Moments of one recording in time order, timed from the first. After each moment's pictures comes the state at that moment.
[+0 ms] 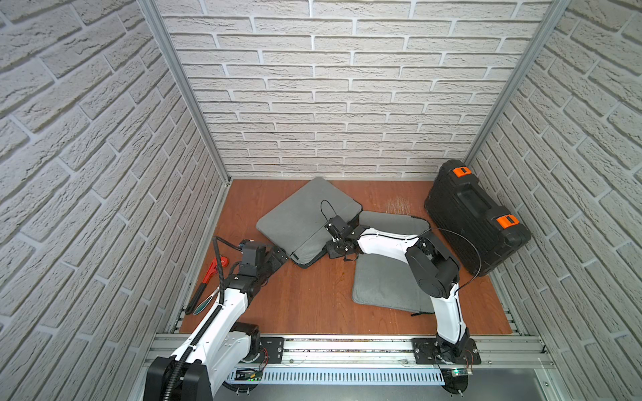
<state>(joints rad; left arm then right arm) -0.23 0.91 0.42 -0.33 0.04 -0.91 0.74 2.08 1.43 -0.48 0.07 0.52</state>
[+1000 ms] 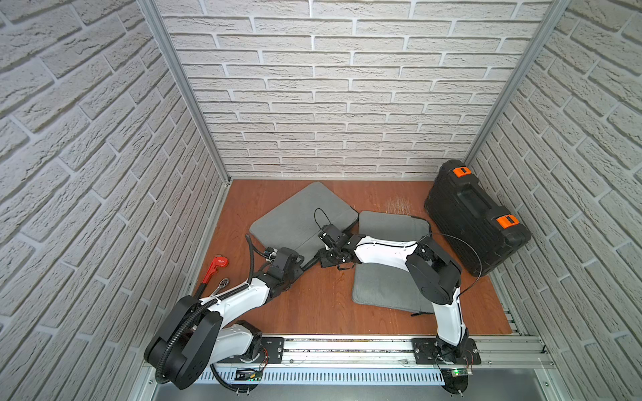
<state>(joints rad) -0.52 1.20 0.39 -0.12 -0.14 -1.16 0.83 2.05 1.38 -0.40 -0.02 0.63</state>
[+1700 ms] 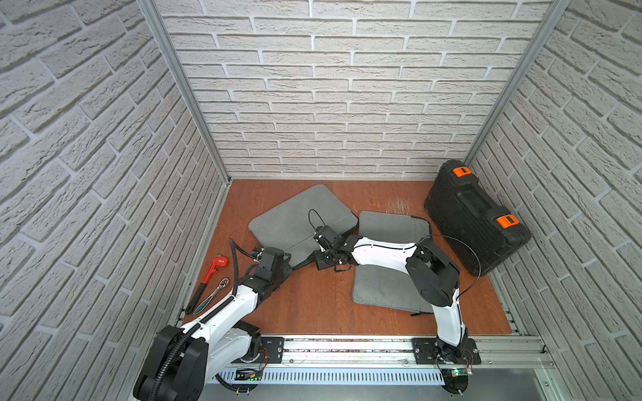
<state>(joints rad) -0.37 1.02 0.37 -0.23 -0.09 -1.09 0.85 2.05 1.42 -0.44 0.00 0.58</state>
